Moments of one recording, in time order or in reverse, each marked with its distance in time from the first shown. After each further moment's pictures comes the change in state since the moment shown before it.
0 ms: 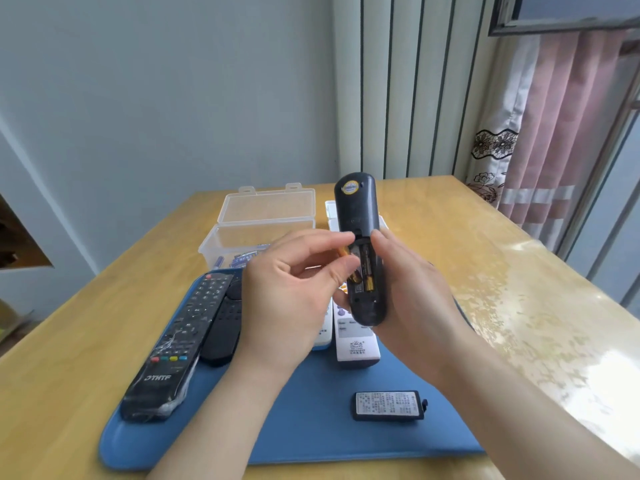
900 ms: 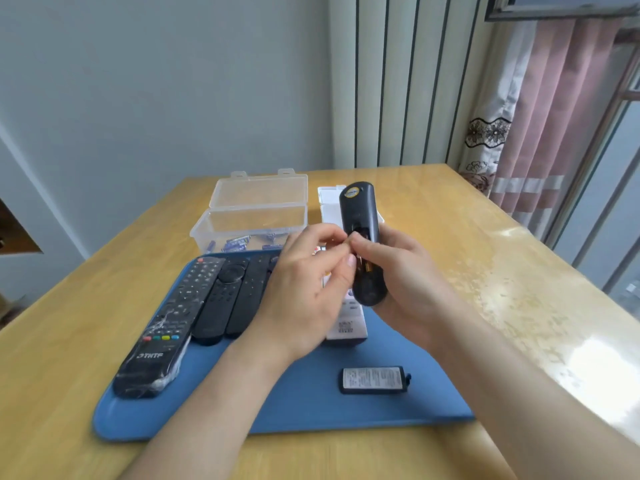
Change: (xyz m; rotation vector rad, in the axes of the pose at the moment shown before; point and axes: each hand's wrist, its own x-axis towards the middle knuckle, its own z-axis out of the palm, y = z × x) left_hand -0.005 -0.030 -0.002 0.629 -0.295 0.273; right_hand 0.010 -0.001 -0.022 -0.173 -0.016 0.022
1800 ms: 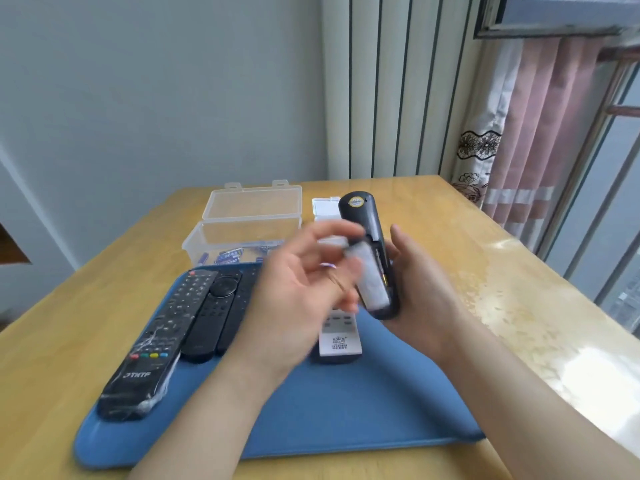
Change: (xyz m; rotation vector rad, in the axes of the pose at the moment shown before) left_hand 0.006 0.032 -0.013 -0.883 -0.052 -0.323; right_hand 0.010 0.000 -0.018 0.213 0.119 0.163
